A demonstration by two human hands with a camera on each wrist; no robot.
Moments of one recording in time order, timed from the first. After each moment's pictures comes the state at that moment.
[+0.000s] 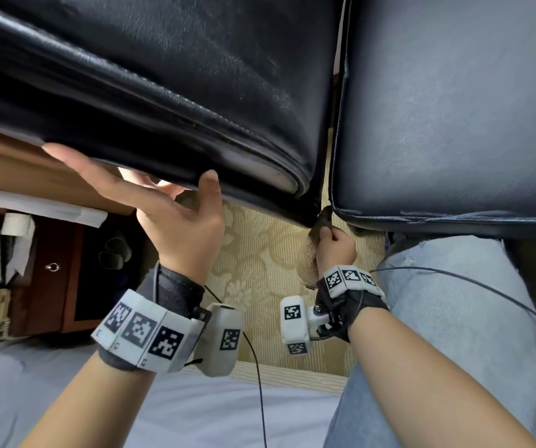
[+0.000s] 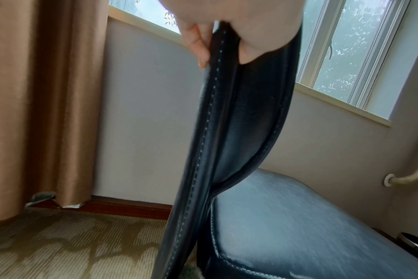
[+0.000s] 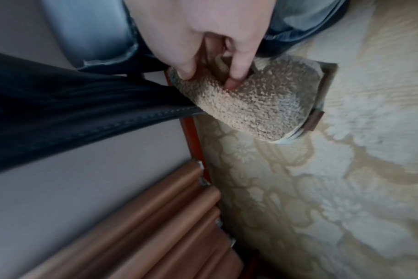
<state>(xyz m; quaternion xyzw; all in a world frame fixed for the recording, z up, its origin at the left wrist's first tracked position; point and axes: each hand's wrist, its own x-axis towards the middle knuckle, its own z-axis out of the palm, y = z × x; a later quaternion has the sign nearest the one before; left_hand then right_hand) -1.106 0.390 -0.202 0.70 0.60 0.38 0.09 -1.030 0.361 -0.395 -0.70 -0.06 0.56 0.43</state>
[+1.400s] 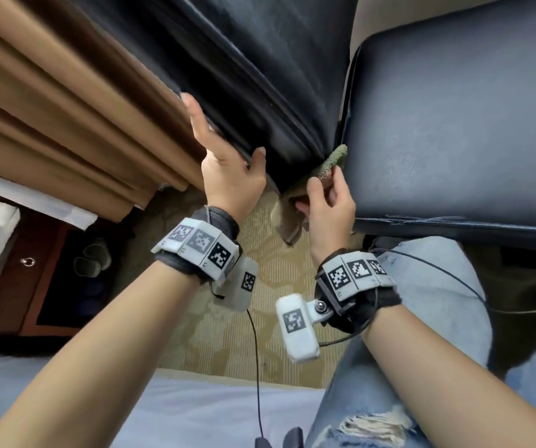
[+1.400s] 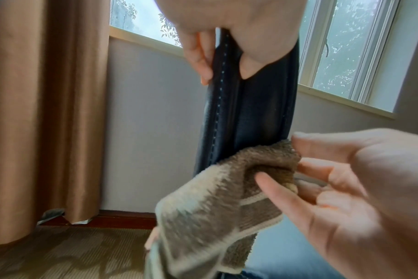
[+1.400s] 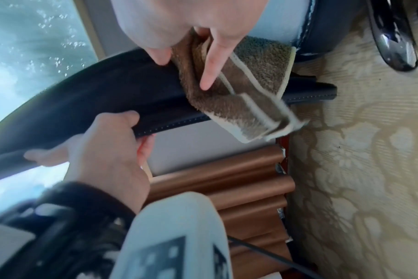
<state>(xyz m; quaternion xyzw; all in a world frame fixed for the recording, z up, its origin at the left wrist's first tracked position) -1.103 0.389 -0.183 0.72 0.61 0.33 0.05 -1.014 0.339 -0.262 -0.49 -0.12 0.52 0.69</state>
